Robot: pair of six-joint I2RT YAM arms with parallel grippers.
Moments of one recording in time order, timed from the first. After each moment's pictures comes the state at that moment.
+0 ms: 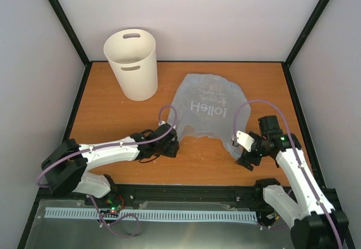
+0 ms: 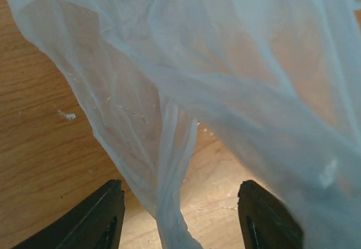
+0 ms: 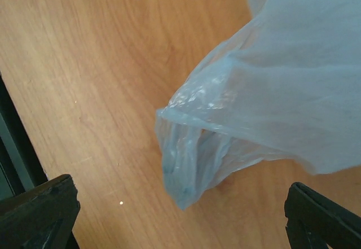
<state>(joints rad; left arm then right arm) -0.94 1.36 0.69 -0.33 -0.10 -0.62 0.11 0.83 0.70 -1.09 -0.35 -0.96</state>
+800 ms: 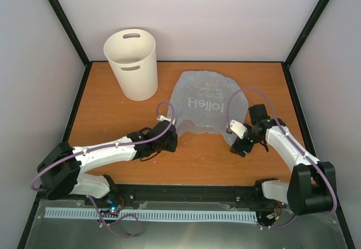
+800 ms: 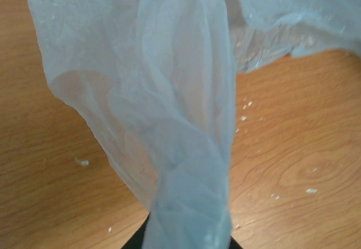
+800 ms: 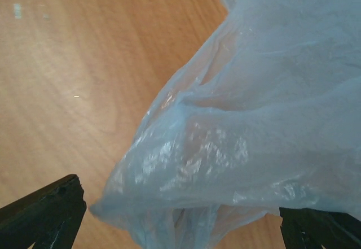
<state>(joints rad) -0.94 1.32 0.74 -0.29 -0.20 -0.62 0.13 1.22 0.73 -0.84 -0.34 -0.89</state>
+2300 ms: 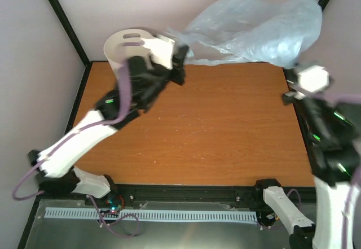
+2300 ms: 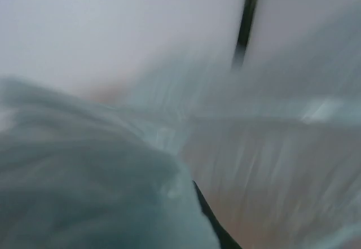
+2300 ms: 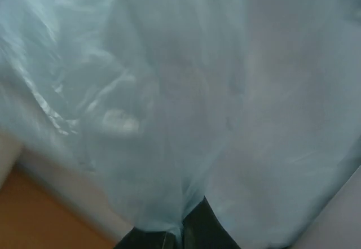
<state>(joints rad) -0.99 1.34 1.77 -0.28 -0.34 -0.04 0.10 0.84 1.66 -0.54 -0.27 -0.44</state>
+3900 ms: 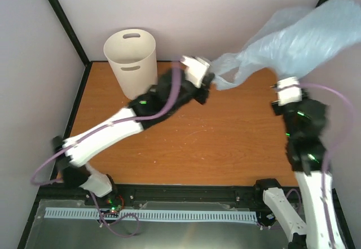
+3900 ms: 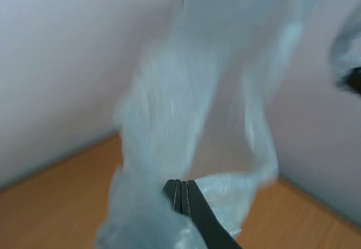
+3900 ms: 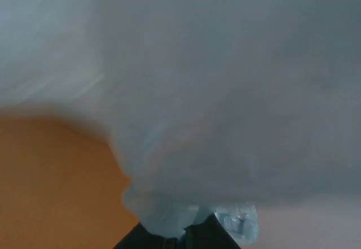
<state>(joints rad) -0.99 1.44 1.61 -0.25 -0.18 -0.13 0.09 0.68 1.21 -0.42 0.12 -0.54</state>
